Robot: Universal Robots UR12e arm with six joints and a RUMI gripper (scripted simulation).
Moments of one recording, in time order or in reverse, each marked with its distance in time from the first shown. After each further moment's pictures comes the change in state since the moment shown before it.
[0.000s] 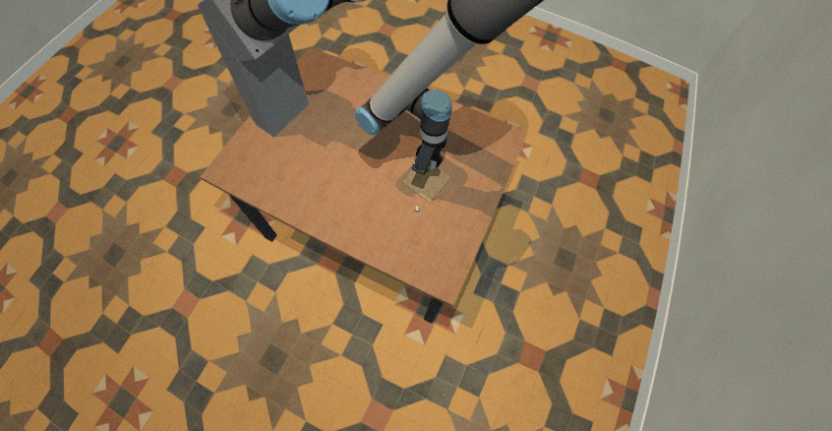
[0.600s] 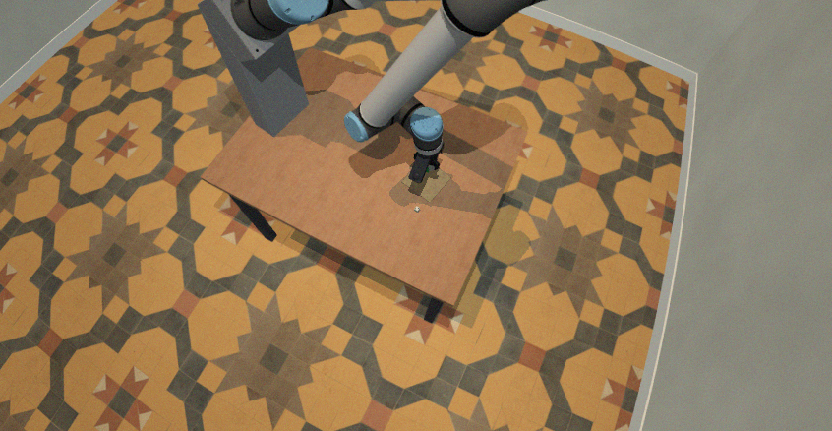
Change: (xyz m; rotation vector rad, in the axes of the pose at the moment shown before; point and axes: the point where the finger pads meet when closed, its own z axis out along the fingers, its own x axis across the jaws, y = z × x) arm 0.000 -0.003 0.000 -0.196 -0.001 0.000
